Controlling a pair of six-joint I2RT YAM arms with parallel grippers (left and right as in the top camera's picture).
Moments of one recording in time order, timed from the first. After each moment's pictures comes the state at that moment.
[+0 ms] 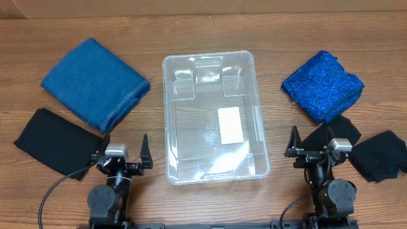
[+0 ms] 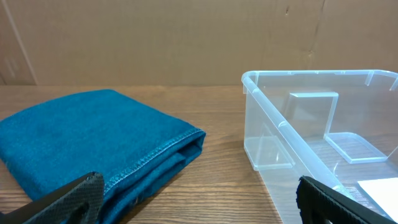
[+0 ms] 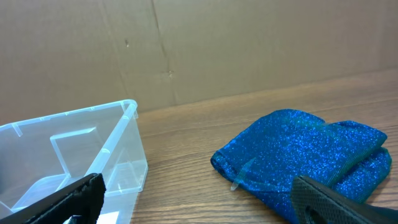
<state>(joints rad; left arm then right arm) -0.04 0.02 0.01 -0.08 0.01 -0.04 0.06 0.03 0.02 -0.04 0.04 0.20</state>
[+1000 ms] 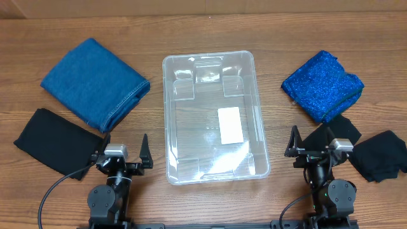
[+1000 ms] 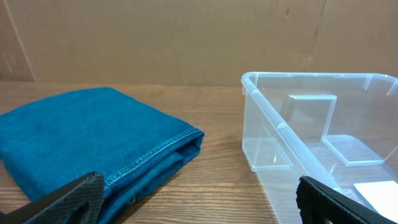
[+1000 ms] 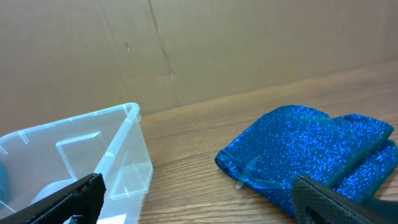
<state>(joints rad) -0.04 0.02 0.01 -0.08 0.01 -0.06 0.06 0.03 0.02 -0.04 0.04 0.25</state>
